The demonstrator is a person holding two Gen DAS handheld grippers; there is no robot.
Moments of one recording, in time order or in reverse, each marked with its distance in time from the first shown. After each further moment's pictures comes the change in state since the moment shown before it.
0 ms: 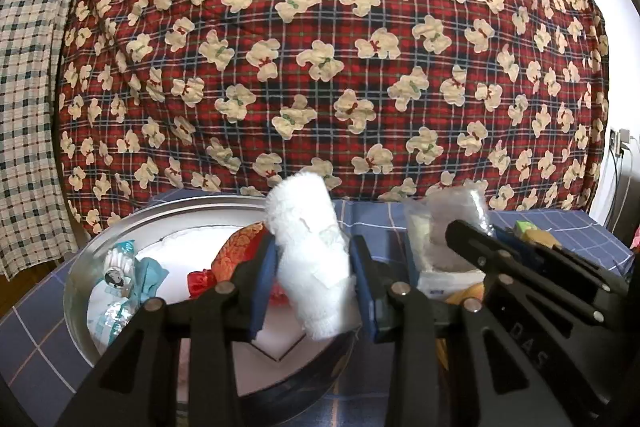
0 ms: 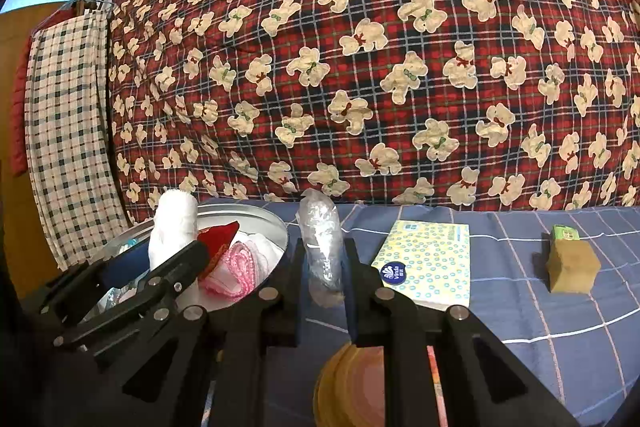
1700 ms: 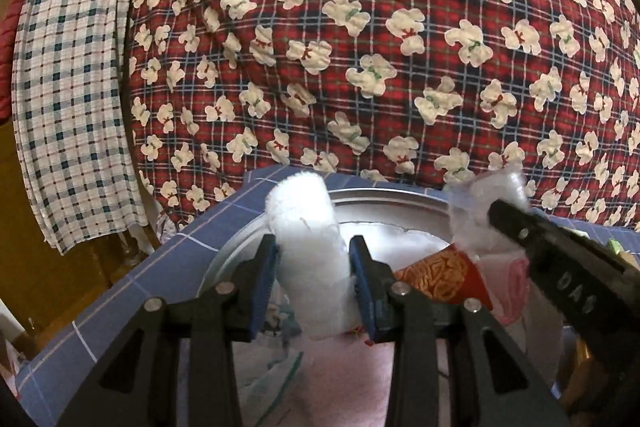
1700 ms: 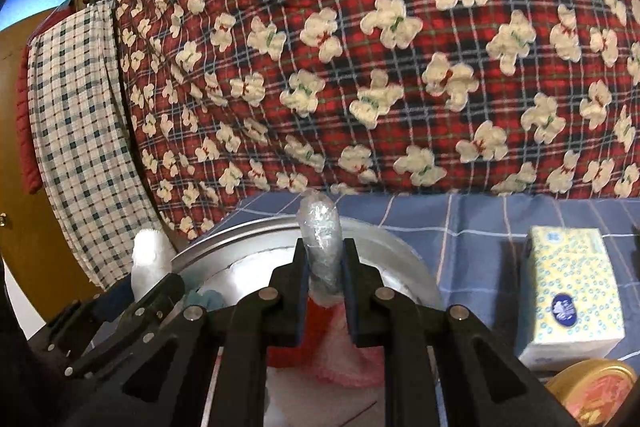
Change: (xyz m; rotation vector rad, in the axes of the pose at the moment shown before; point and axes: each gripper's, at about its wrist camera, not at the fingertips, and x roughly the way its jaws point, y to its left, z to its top) left arm 0.042 0.118 0.017 -0.074 0.116 0.263; right arm 0.096 0.083 0.029 0.061 0.108 0.134
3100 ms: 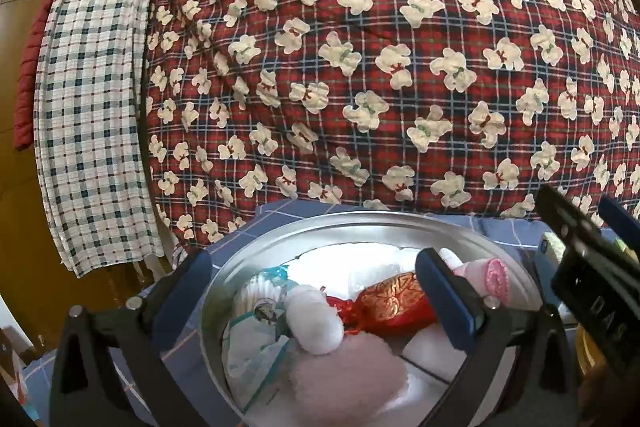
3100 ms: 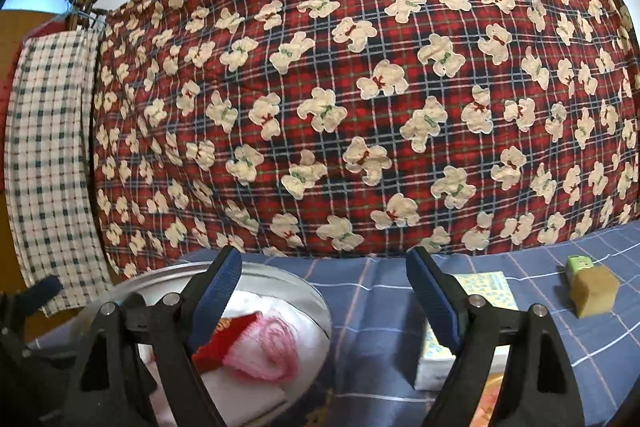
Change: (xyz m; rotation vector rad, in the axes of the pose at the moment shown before) left arm -0.033 -0.018 -0.012 0.025 -0.150 0.061; right arm -0.059 -0.016 -0.020 -0.059 -0.300 -0.218
